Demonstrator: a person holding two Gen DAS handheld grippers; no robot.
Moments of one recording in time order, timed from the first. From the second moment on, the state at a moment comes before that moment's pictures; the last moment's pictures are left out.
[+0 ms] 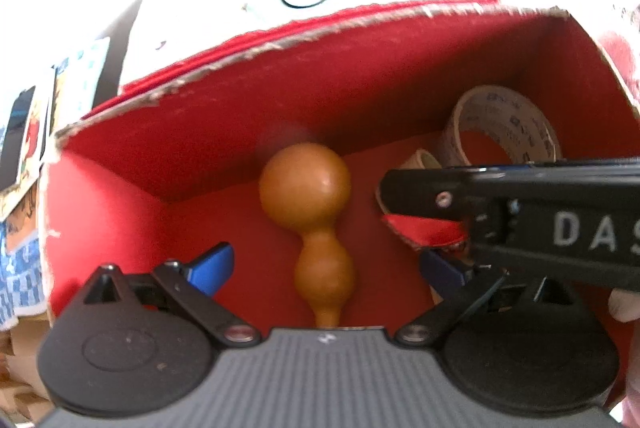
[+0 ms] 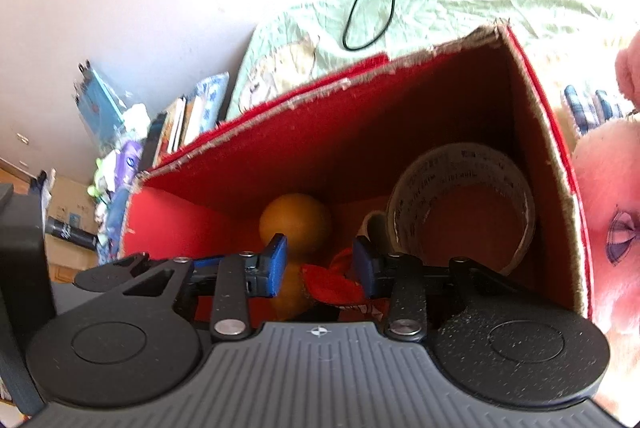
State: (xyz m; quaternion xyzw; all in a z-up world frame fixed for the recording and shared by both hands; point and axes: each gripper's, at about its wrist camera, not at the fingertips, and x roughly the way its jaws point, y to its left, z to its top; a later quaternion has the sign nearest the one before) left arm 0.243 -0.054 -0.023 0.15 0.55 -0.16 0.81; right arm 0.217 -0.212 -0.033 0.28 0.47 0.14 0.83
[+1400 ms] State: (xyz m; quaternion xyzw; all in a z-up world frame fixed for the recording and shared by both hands) left arm 0.195 -0.005 0.003 0.13 0.48 -0.12 0.86; right arm 0.206 -0.162 -0.029 0.24 0.53 0.07 0.81
